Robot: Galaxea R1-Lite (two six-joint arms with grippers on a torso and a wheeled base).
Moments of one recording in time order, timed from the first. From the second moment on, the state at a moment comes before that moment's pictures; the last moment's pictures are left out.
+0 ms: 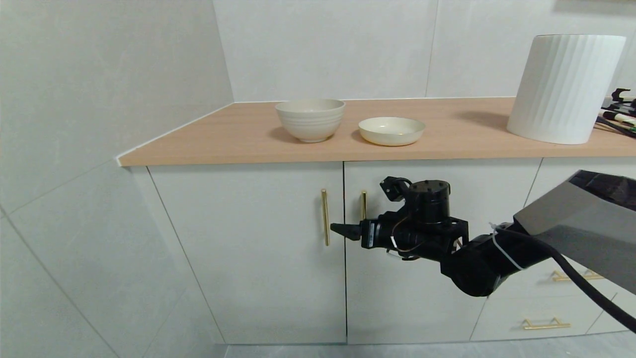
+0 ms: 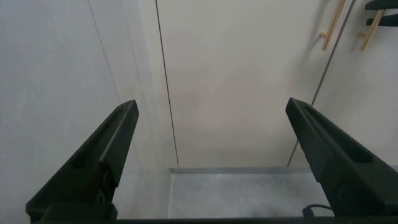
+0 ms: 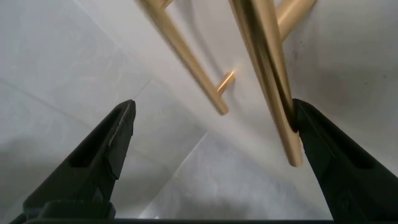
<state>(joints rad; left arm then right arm) 0.00 0.00 0.00 0.00 0.00 0.00 0.60 2.19 -1.10 -0.86 0.31 0.39</state>
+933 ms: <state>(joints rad) 0.00 0.00 0.00 0.00 0.00 0.00 0.61 1.96 -0.85 -0.83 0.51 0.39</state>
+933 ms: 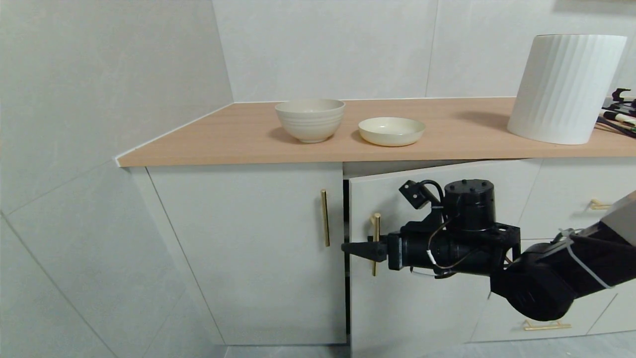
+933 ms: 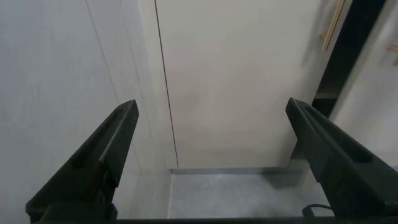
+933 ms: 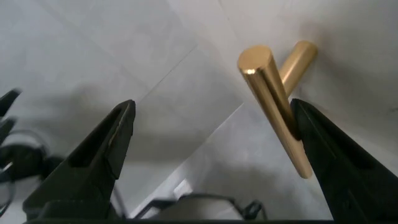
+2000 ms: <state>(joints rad) 0.00 0.00 -0.01 0.01 -0.01 0.01 0.63 1.73 -0.57 -0.84 0.55 0.39</state>
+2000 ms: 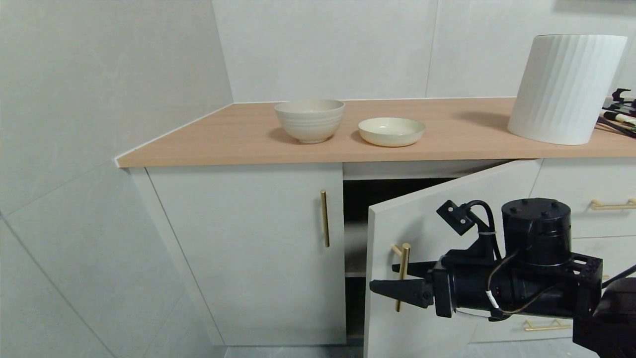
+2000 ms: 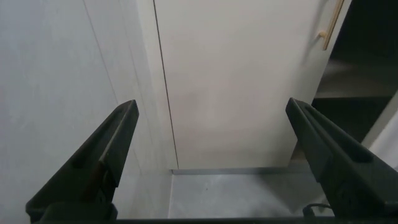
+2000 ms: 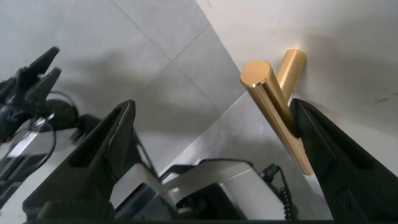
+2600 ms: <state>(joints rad) -0.03 0.40 -0.49 0.14 -0.53 -0.13 0.65 1.69 -0.54 -0.84 0.57 0.39</state>
